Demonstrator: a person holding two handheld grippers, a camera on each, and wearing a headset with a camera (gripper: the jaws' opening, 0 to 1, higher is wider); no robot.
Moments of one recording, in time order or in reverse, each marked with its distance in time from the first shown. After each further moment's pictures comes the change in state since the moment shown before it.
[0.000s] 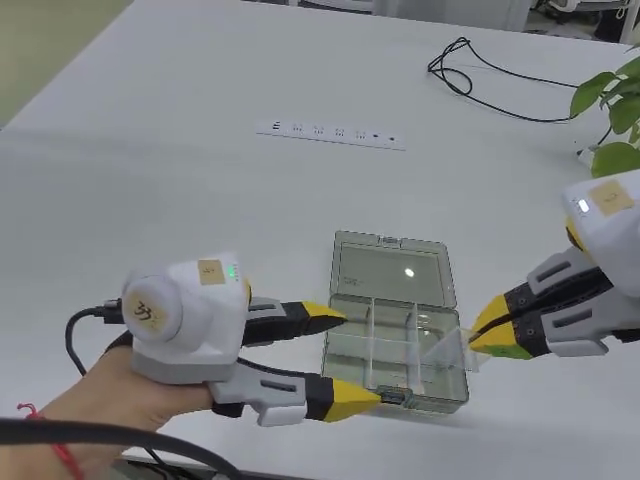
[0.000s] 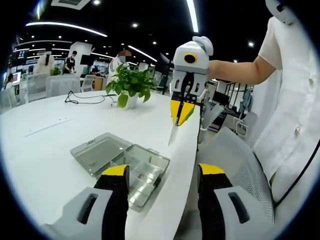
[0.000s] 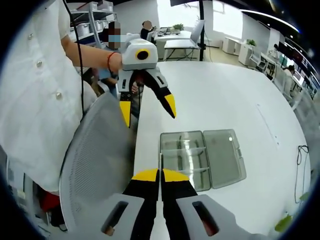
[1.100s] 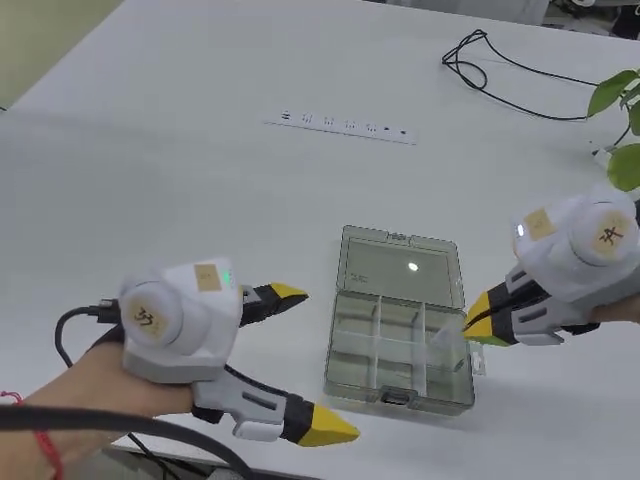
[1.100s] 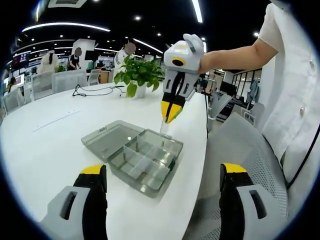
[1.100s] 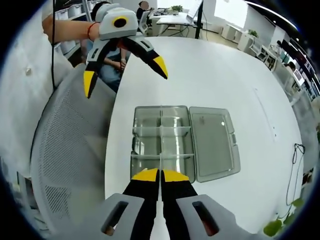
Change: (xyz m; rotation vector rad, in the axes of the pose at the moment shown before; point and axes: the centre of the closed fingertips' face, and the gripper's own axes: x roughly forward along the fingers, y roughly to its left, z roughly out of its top) left arm -0.008 0.022 -0.028 0.020 0.080 0.064; right arm 0.046 -0.053 -0.053 -0.035 0.188 -0.062
